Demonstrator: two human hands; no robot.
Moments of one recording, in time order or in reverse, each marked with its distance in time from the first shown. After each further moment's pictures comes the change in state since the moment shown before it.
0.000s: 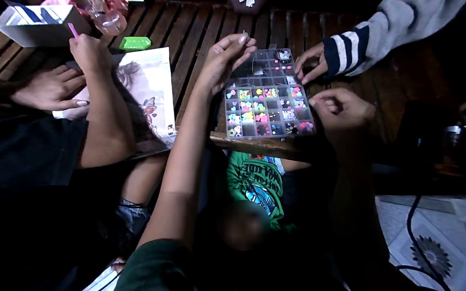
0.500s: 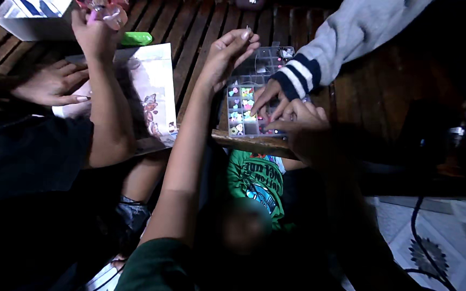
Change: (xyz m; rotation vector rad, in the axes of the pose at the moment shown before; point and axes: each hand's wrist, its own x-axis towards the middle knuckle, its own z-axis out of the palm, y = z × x) left_hand 0.000 0.001 -0.001 0.025 -0.008 0.016; right_hand -0.014 -0.037 0.022 -0.240 -0.344 -0.362
